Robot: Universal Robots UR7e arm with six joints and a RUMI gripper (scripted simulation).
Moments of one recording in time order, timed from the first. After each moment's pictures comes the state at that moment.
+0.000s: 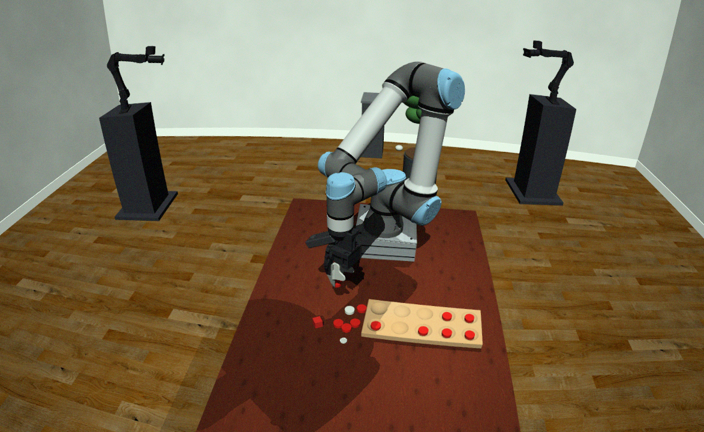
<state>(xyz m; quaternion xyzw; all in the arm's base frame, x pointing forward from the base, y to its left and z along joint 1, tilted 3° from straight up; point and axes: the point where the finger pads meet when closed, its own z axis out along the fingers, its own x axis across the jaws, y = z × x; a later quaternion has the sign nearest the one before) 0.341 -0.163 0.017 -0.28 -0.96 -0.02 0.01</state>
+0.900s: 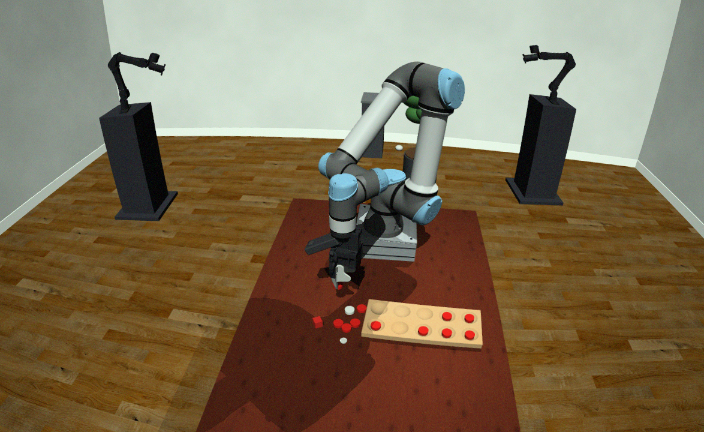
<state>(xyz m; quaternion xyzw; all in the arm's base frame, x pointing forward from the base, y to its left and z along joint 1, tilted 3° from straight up) 0.352 -0.158 0.018 -0.15 -0.99 -0.02 0.00</state>
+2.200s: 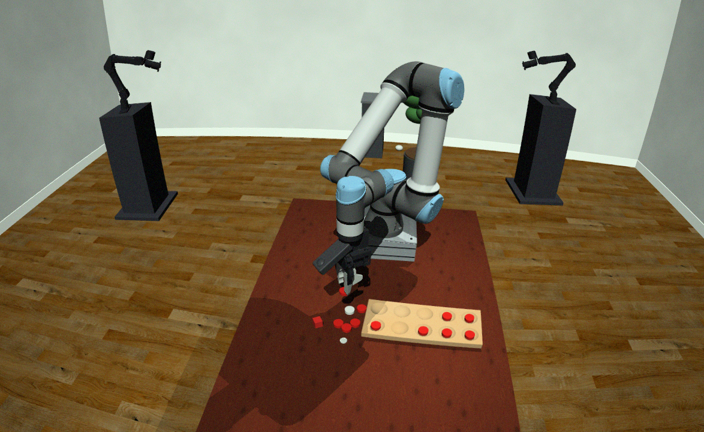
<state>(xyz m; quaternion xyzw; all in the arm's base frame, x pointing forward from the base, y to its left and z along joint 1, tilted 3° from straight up) 0.383 -0.137 0.022 0.25 -0.97 -0.02 -0.01</state>
